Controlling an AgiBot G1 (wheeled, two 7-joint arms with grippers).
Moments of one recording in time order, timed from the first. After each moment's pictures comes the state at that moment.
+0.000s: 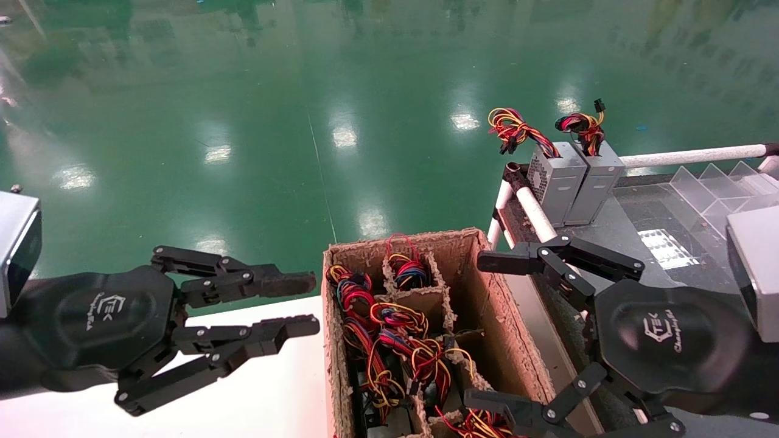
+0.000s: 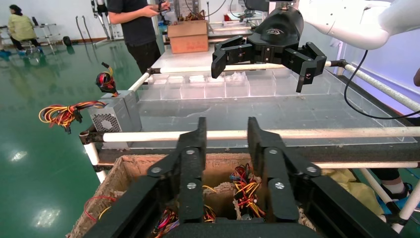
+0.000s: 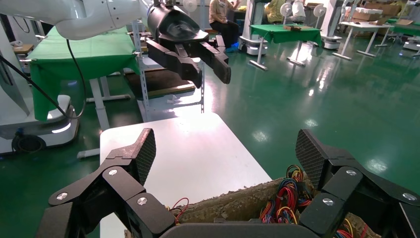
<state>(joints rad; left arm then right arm) -1.10 0.57 0.39 -1.25 0.65 1.45 -0.13 1.08 -0.61 -0.28 1.28 -0.73 -1.49 0.19</state>
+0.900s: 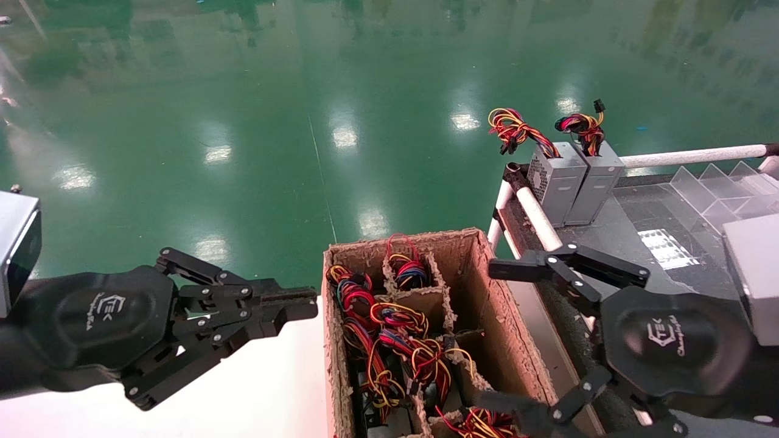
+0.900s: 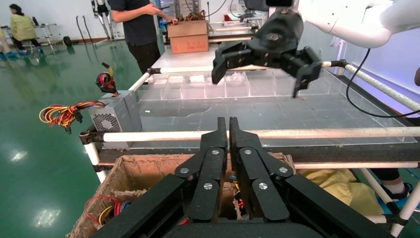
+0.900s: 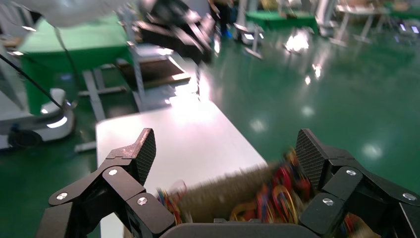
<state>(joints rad) -1.10 0.57 0.39 -1.25 0.65 1.45 -0.13 1.07 -0.57 -0.29 1.26 -0.78 -1.48 0.21</state>
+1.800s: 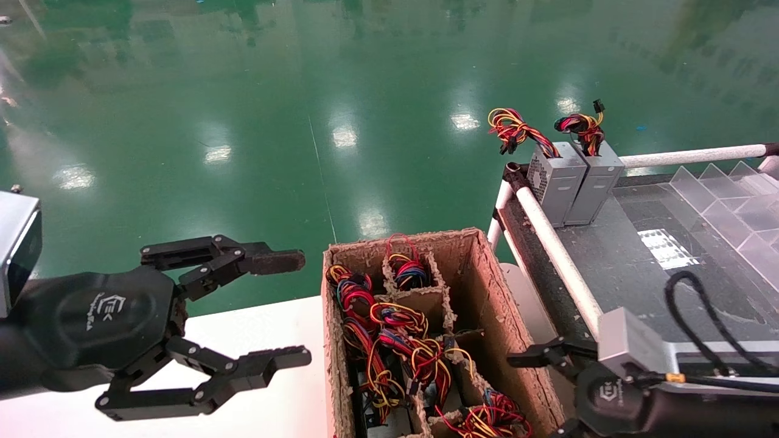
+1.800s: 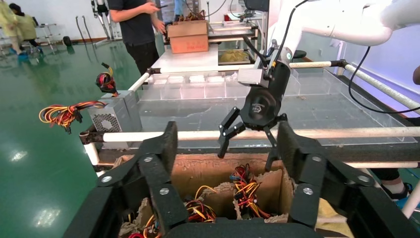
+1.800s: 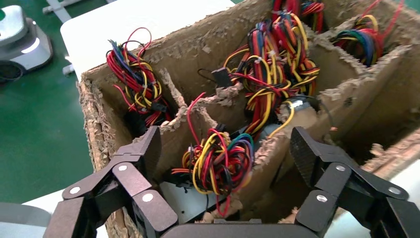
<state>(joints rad) -1.10 0.57 0.39 -1.25 0.65 1.45 -0.13 1.10 -0.58 -0.45 1.24 -1.11 -1.44 0.31</state>
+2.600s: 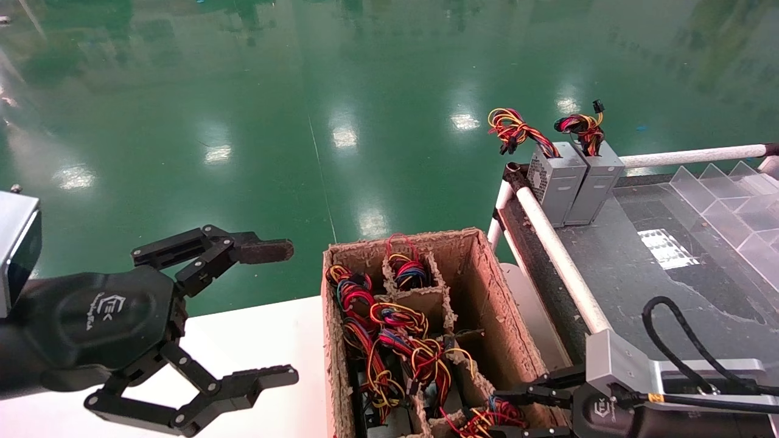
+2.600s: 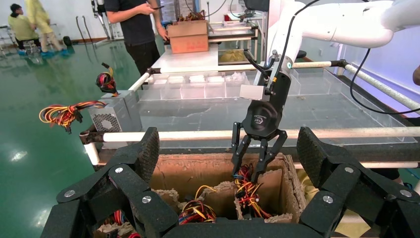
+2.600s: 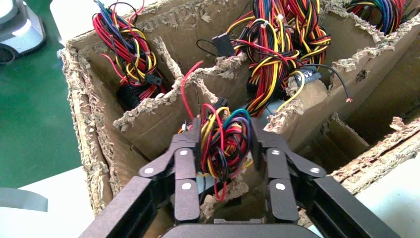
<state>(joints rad) -1.10 0.57 0.39 -1.25 0.65 1.45 -0.13 1.06 -0.59 -0.47 1.25 -1.15 -1.41 0.29</state>
